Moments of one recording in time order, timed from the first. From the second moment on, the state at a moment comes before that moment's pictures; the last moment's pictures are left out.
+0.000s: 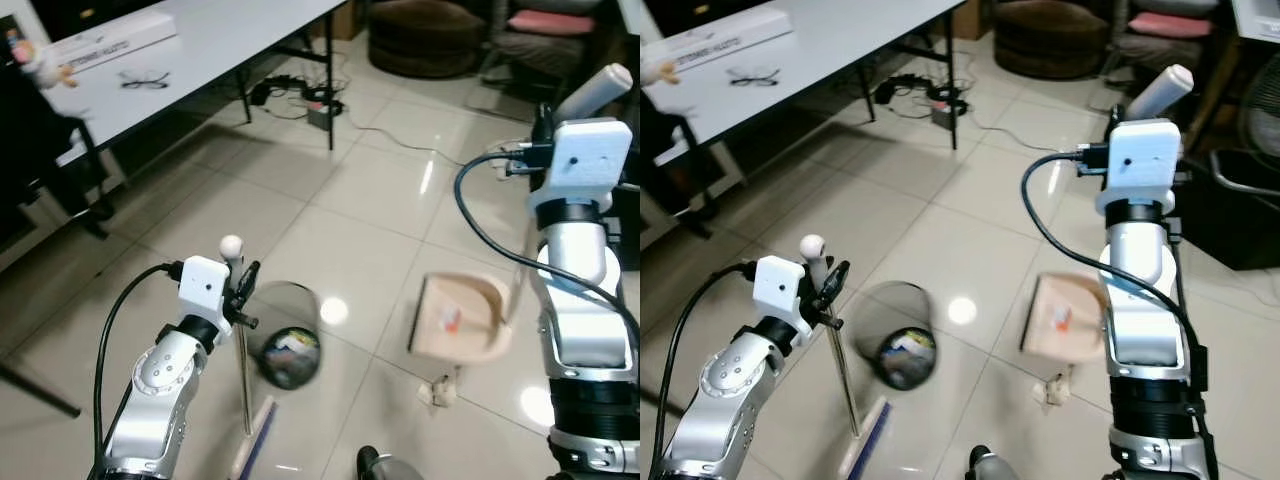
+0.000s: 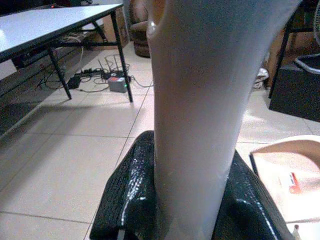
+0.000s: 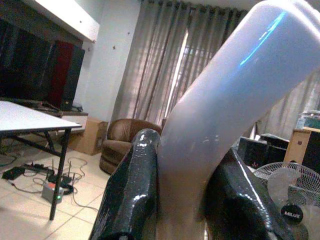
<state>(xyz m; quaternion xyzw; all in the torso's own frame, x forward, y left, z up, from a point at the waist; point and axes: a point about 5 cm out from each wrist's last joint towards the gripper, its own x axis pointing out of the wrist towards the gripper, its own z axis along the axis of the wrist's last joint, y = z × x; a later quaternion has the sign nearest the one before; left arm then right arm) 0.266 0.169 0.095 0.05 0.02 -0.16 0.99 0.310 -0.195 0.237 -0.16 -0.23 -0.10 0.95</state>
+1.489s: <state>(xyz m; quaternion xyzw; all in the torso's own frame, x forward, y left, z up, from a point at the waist) 0.293 0.139 0.110 0.05 -0.04 -0.17 0.98 0.290 -0.184 0.157 -0.13 -0.07 -0.10 0.98</state>
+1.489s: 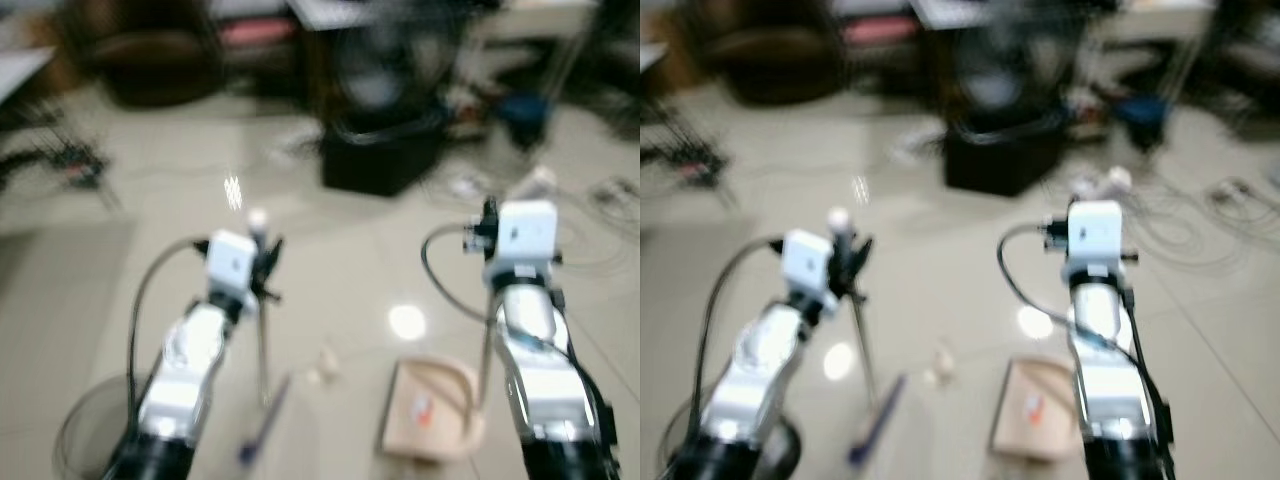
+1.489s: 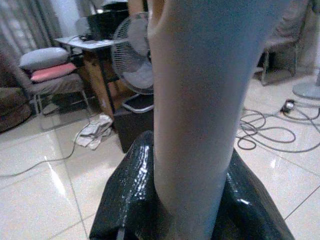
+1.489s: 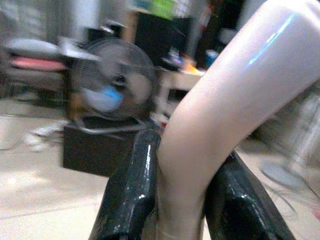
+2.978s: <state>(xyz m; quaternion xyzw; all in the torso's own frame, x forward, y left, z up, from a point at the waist) 0.302 0.155 0.116 0.10 -0.05 -0.11 0.99 0.298 -0.162 0.140 -0.12 -0.10 0.00 0.99</state>
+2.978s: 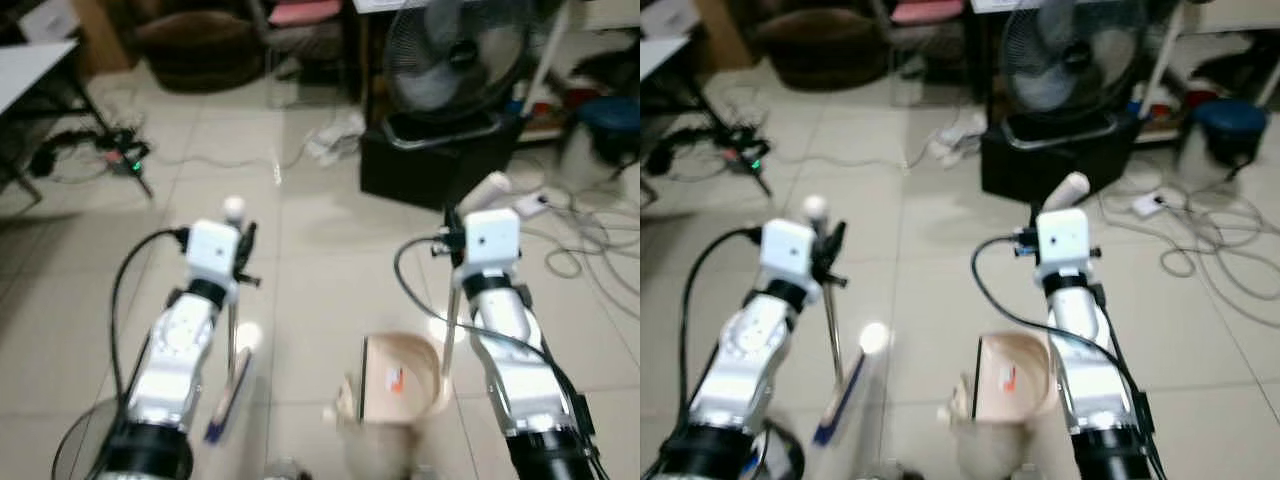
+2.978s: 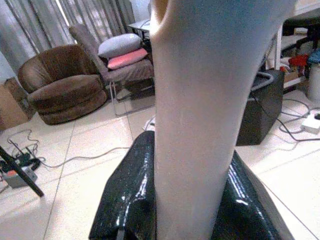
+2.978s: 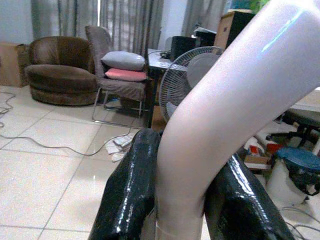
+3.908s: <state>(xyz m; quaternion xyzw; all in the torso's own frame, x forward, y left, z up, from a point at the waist) 0.314 0.139 0.102 0.07 -0.10 -0.05 0.99 0.316 -0.160 0.106 -0.17 -0.12 0.02 0.98</state>
